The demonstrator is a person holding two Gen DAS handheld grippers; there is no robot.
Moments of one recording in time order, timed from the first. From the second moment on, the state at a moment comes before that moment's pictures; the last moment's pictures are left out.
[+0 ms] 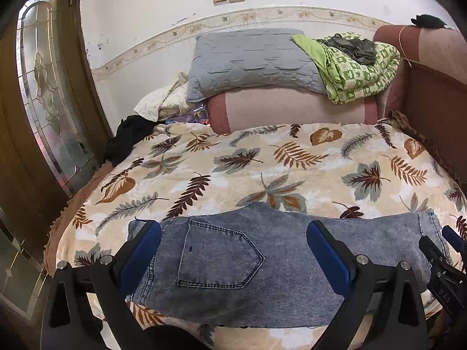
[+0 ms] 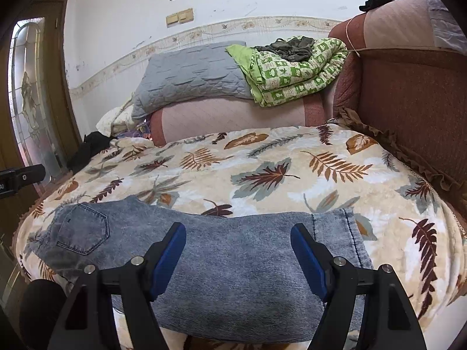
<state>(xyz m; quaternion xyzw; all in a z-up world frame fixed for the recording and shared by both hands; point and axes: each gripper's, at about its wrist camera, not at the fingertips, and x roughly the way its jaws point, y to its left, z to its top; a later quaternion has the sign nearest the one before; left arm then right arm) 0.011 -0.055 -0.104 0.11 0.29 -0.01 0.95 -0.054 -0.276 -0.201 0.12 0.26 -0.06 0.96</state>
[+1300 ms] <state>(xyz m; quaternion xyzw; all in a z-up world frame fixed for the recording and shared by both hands) 0.017 -0.069 -0.133 0.13 0.33 -0.03 0.93 -0.041 -0.273 -0.213 0.10 0.29 -0.07 0.95</state>
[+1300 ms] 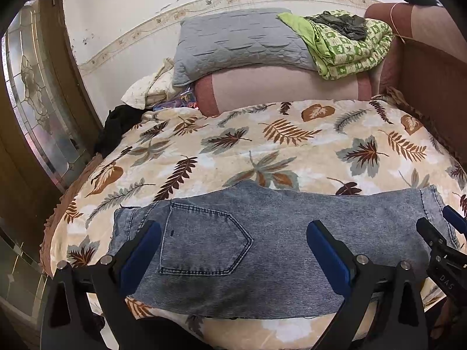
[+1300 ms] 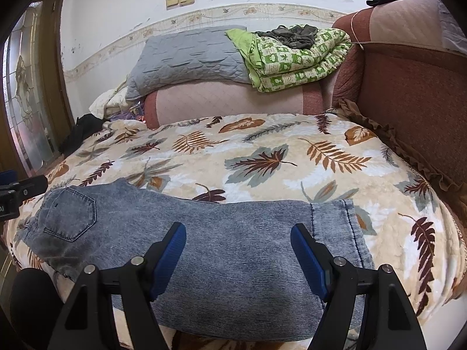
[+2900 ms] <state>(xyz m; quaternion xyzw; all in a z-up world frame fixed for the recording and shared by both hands) 0.017 -0.072 -0.146 0.15 0.34 -0.04 0.93 -0.037 -0.270 -0.218 0.08 0.30 -0.06 0.95</state>
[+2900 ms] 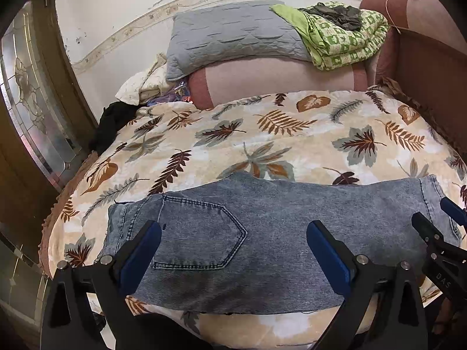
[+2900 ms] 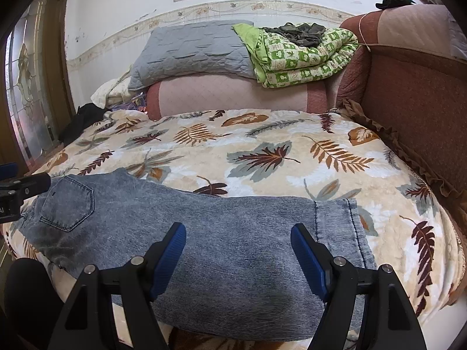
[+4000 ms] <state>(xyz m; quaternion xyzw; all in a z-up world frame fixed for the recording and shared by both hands) 0.008 -0.094 -0.159 0.18 0.35 -0.05 0.92 -0.039 -0.277 -0.218 0.08 0.30 -0.06 0.95</state>
